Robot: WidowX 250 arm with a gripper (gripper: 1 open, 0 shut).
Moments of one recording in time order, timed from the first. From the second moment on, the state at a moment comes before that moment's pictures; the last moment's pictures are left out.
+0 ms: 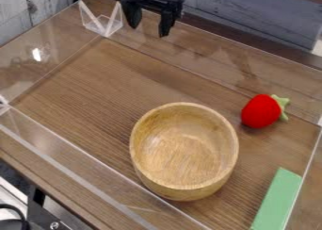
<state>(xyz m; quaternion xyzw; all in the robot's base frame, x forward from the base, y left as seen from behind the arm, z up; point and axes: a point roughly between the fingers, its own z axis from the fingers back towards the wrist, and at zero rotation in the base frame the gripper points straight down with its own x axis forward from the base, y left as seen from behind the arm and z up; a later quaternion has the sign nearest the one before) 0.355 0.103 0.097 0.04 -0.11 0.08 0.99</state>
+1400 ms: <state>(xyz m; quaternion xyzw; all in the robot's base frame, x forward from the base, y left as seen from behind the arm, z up) 0.355 0.085 0.103 0.05 -0.12 0.03 0.99</state>
